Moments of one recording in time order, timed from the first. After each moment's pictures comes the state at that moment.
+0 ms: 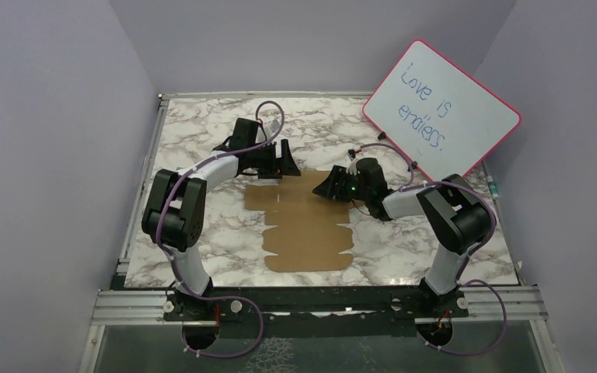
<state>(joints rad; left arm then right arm) -0.29 1.81 1.16 -0.18 0.62 -0.39 0.51 1.80 0.70 0.60 -0.33 0.69</state>
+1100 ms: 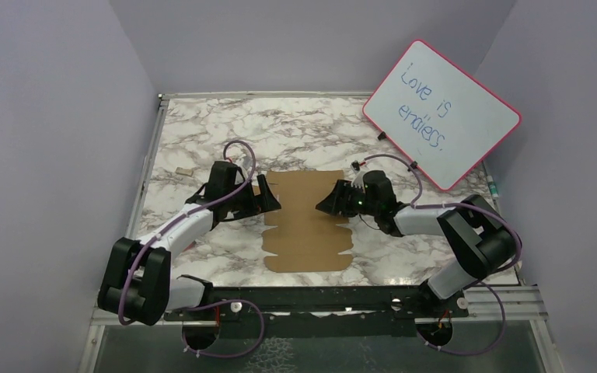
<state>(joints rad) -0.30 1.27 0.62 -0.16 0.40 -0.55 0.56 1.58 0.53 0.54 -0.36 0.69</state>
